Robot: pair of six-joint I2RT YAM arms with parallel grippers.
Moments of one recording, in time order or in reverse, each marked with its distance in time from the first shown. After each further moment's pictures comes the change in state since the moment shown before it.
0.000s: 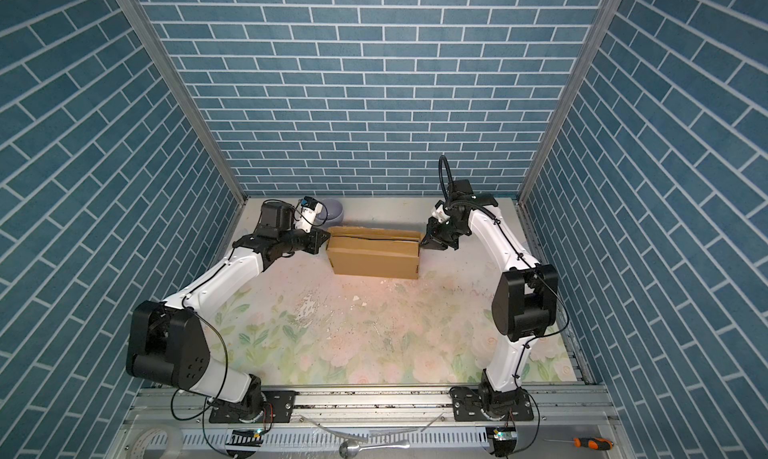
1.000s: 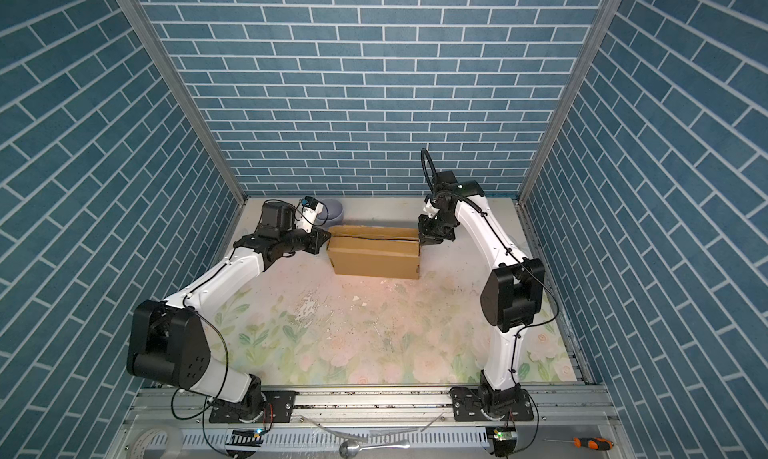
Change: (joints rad) left arm -0.004 0.005 0.000 0.008 0.001 0.000; right arm 0.081 0.103 0.243 -0.176 0.196 -0.108
